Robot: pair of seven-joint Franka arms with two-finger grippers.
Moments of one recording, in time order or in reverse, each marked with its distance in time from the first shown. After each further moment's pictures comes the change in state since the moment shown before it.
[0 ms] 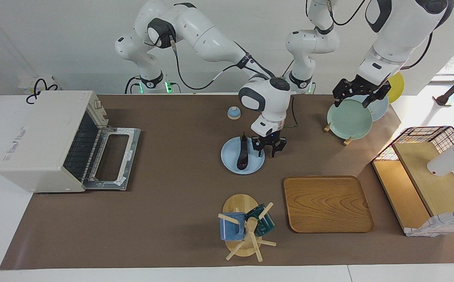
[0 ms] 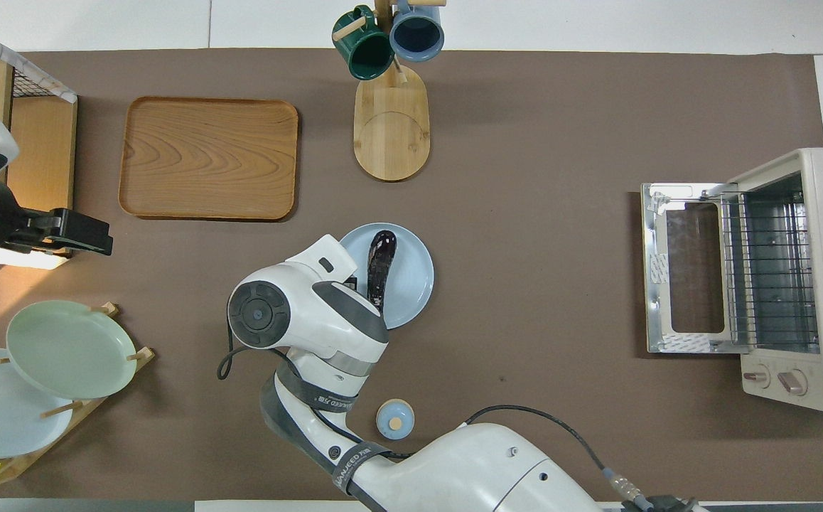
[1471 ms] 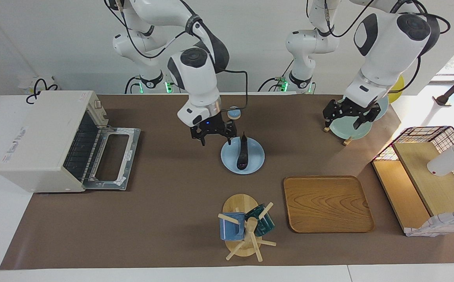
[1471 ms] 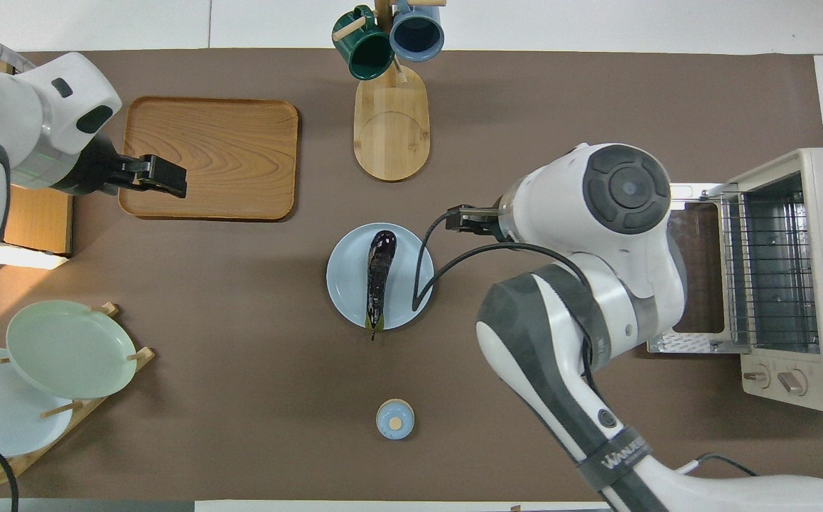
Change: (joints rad) left arm -0.002 0.073 -0.053 0.029 0.018 0.102 -0.003; right arm -0.288 -0.408 0.008 -0.245 0.259 -0.125 -0.366
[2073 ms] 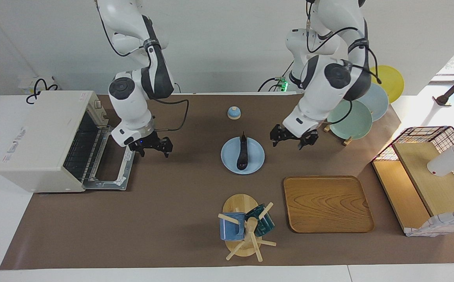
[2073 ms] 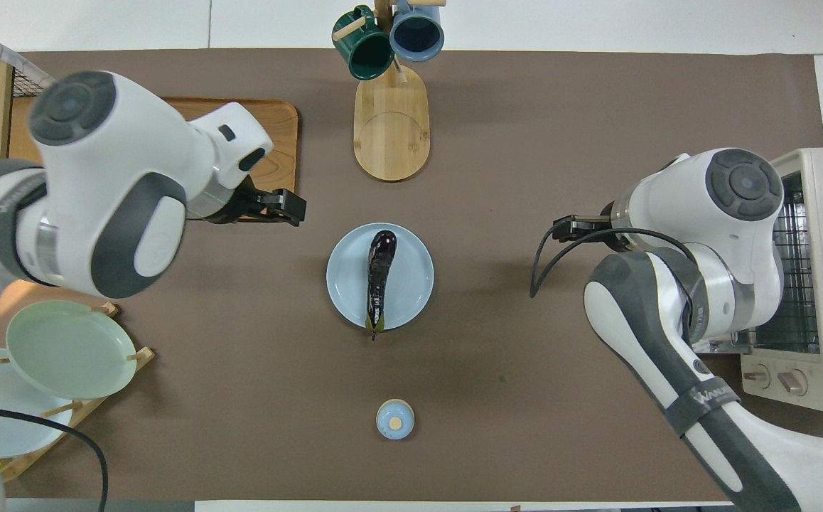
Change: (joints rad) left arm -0.145 0.170 0.000 -0.063 -0.119 0.249 -0.088; right arm -0.339 -0.194 -0.008 -0.387 0.031 0.095 -0.411
